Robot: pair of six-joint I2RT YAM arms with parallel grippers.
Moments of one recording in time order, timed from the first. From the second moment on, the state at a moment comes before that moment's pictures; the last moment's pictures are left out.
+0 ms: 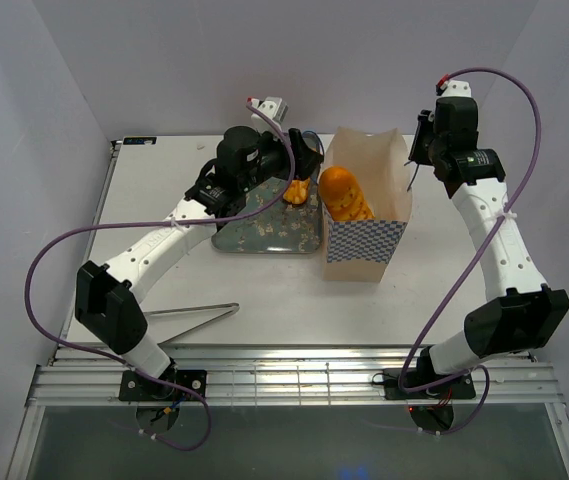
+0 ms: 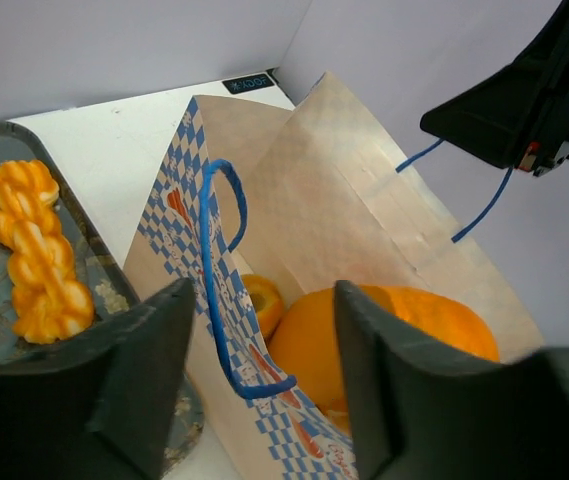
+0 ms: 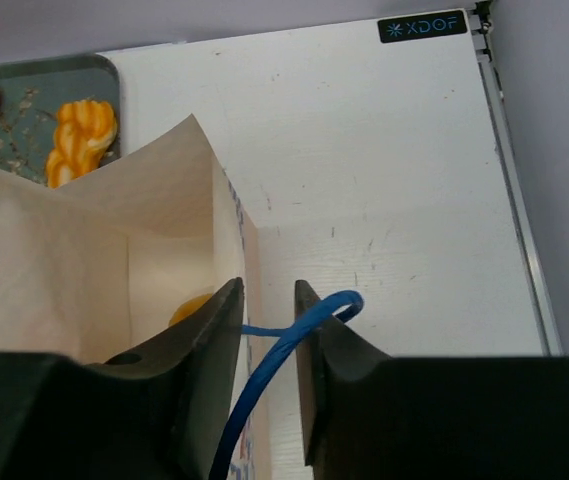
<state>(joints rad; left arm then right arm) -0.64 1.60 1.49 0.02 0.14 -0.38 0.16 1.50 1.64 -0.62 0.20 0.16</state>
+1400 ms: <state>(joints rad) -0.63 0.89 0.86 -1.04 -0.47 -1.39 0.16 1.33 1.51 -0.60 -0.09 0.20</state>
